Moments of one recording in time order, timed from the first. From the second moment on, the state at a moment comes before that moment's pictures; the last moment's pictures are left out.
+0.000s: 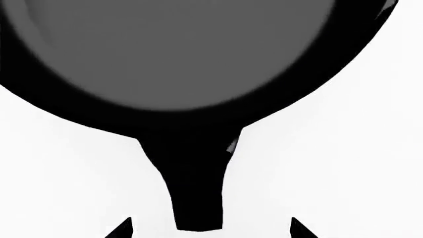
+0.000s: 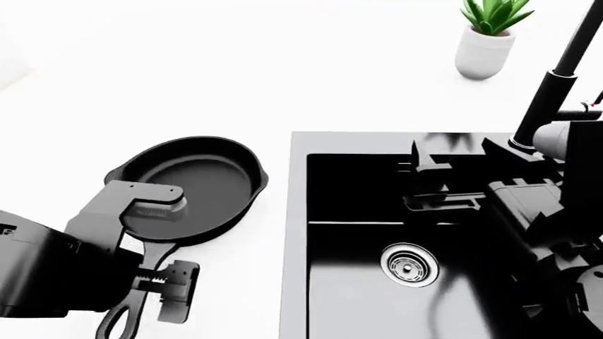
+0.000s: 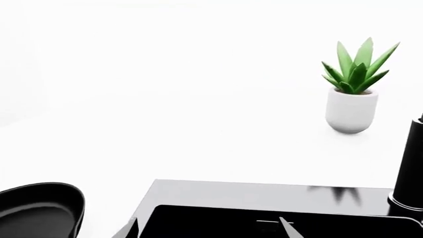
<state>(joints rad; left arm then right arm) -1.23 -0.99 1.01 0.15 -2.58 -1.07 -1.33 1.04 1.16 -0.92 -0.78 1.55 0.21 1.00</state>
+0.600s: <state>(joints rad) -1.21 -1.02 0.98 0.18 -2.48 -1.05 -1.28 1.04 1.16 -0.91 -0.78 1.57 0.22 1.01</state>
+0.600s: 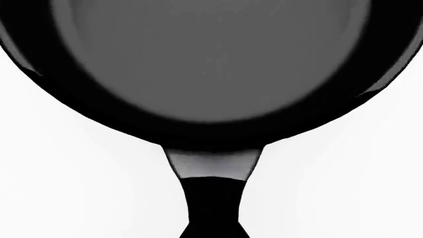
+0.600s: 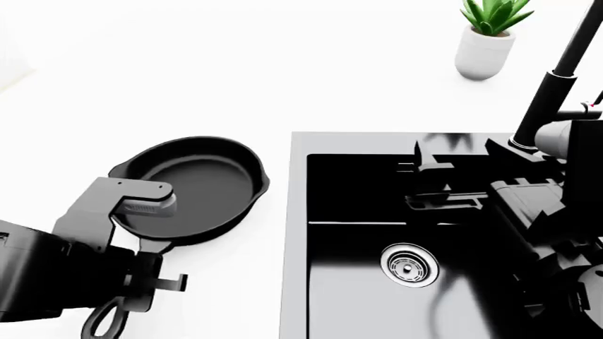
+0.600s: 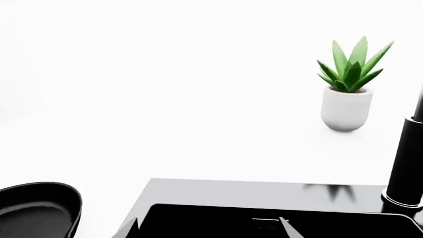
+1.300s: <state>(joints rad) -1.37 -0.97 0.88 0.34 -2.37 -1.06 -1.28 1.06 1.21 -0.89 -0.83 1.61 0.23 1.04</state>
